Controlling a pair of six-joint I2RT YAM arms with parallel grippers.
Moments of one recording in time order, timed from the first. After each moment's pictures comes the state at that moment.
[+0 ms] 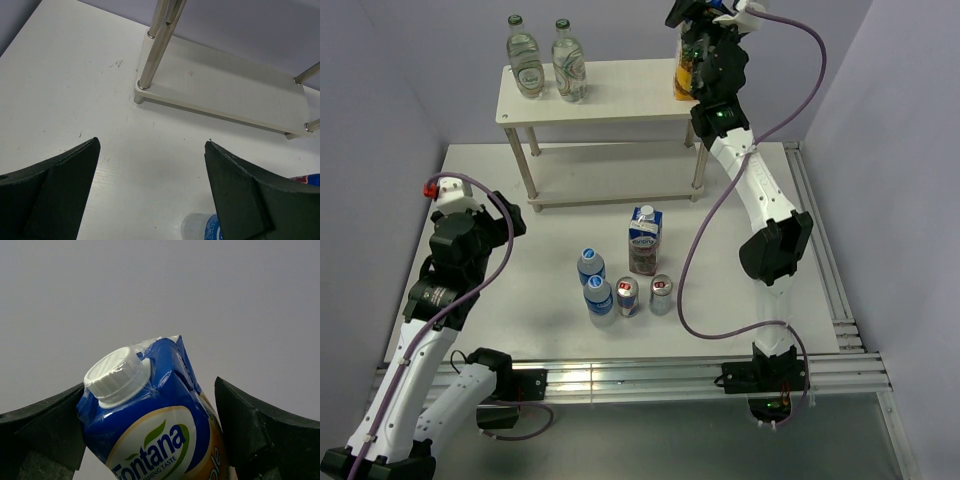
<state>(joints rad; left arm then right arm) -0.27 0.72 0.90 -0.42 -0.35 -0.40 0.38 2.11 2.36 0.34 0.44 0.23</state>
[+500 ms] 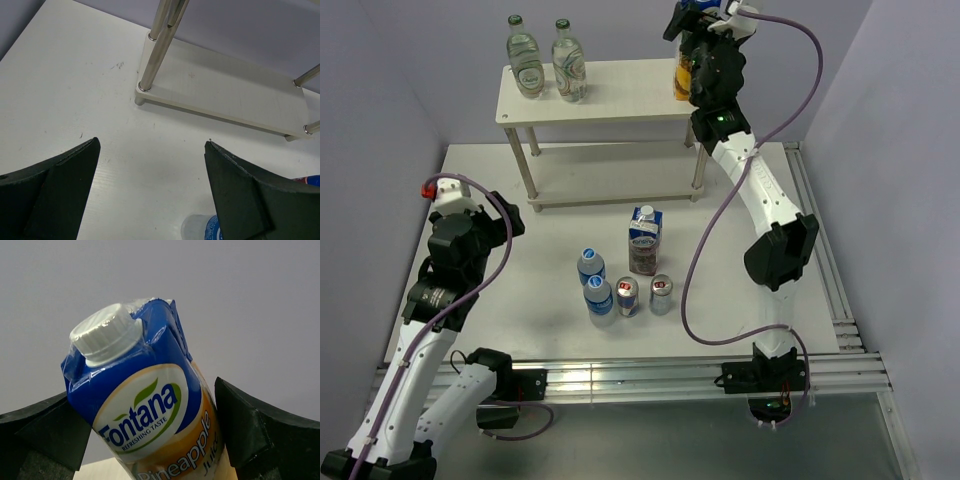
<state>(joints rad) -0.26 0.72 0.90 -0.42 -0.35 -0.40 0.39 2.04 2.24 0.29 0.45 0.19</state>
